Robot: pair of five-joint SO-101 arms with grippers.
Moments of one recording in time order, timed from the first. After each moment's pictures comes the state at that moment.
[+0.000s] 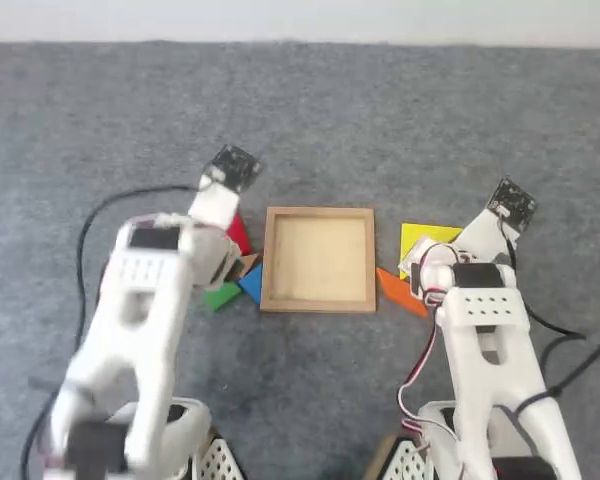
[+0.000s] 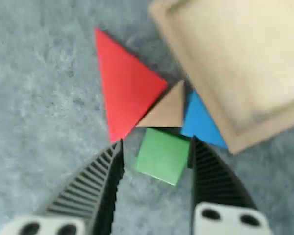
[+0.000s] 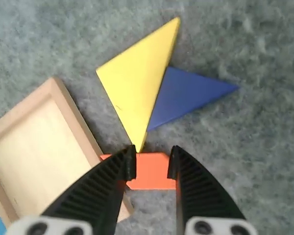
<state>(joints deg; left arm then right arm) -2.2 -20.4 43.4 62.5 -21.4 -5.6 -32.4 56.8 49.1 -39.5</state>
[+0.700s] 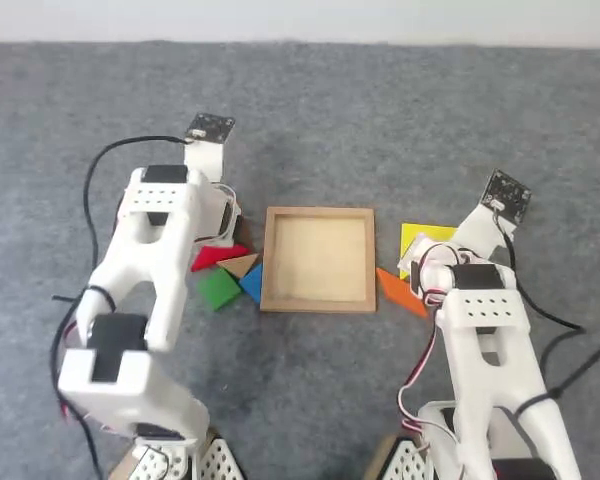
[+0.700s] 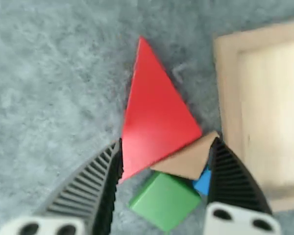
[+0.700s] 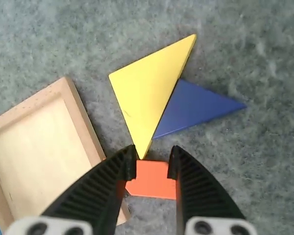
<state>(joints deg) -4.4 9.5 19.3 66.5 -3.6 -5.7 -32.9 57.0 46.9 -33.9</state>
